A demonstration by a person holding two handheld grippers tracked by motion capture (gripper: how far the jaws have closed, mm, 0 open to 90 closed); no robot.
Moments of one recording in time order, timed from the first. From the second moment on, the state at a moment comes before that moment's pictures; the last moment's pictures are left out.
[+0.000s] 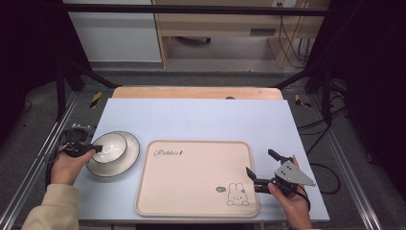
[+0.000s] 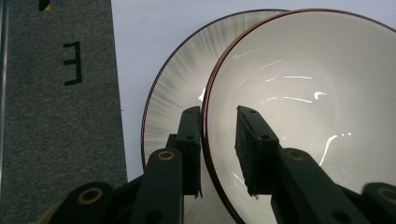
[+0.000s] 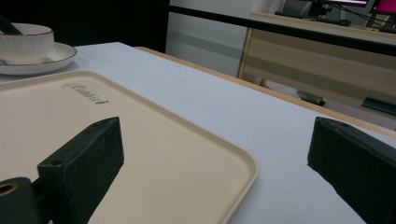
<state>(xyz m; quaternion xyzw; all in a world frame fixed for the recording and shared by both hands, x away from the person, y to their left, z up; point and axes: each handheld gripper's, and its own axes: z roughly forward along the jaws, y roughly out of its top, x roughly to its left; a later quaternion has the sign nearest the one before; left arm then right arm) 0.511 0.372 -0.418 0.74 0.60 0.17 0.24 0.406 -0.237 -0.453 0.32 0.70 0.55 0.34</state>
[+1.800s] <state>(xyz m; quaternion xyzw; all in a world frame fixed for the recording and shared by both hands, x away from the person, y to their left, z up) 0.497 0.329 -0.404 0.74 0.54 0.09 0.38 0.407 -0.236 -0.455 0.32 0.70 0.54 0.34</state>
